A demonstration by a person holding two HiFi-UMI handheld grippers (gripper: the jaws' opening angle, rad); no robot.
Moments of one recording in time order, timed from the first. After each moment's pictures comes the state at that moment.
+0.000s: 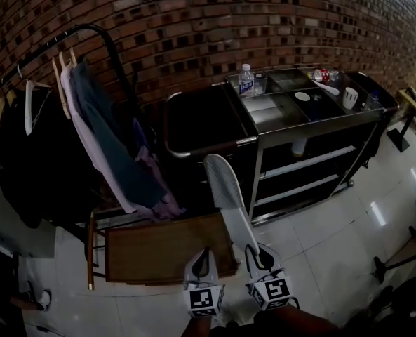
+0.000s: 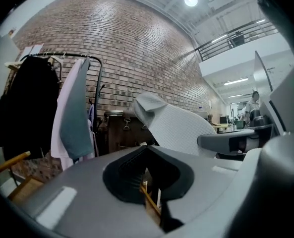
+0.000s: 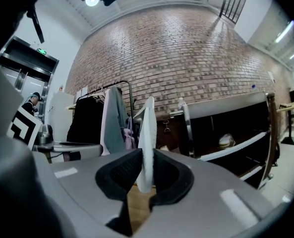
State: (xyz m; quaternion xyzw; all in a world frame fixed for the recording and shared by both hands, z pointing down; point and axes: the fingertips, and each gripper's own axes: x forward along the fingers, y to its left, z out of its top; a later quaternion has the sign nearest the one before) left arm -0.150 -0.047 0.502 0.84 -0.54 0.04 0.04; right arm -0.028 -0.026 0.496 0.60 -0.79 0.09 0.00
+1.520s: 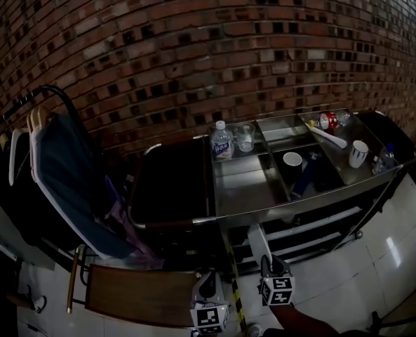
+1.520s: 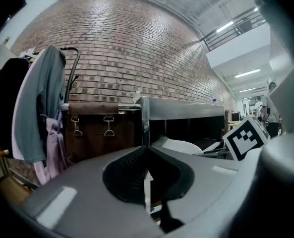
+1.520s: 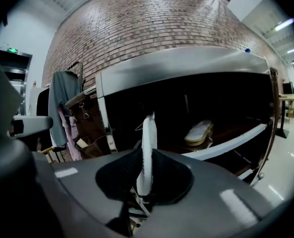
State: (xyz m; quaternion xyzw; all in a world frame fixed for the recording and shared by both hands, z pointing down) left arm 0.045 -0.201 0.492 0.80 -0.59 0.05 0.05; right arm 0.217 -0.249 0.579 0.62 -0.75 0.19 0.07
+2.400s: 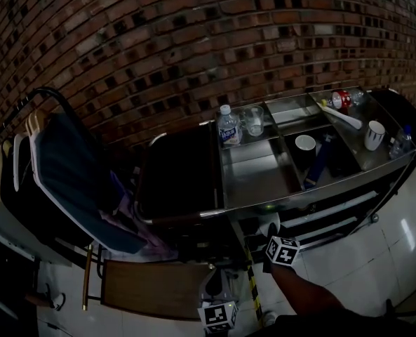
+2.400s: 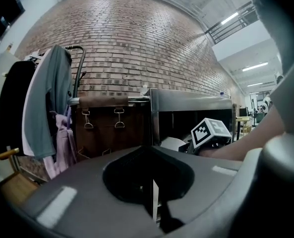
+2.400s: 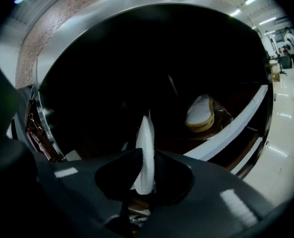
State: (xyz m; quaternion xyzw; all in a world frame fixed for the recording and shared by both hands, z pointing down) left arm 0.028 -0.203 0.511 0.78 -0.62 0.07 0.06; right arm 0.226 -0.356 0.629 0.65 -0.69 0.31 0.01
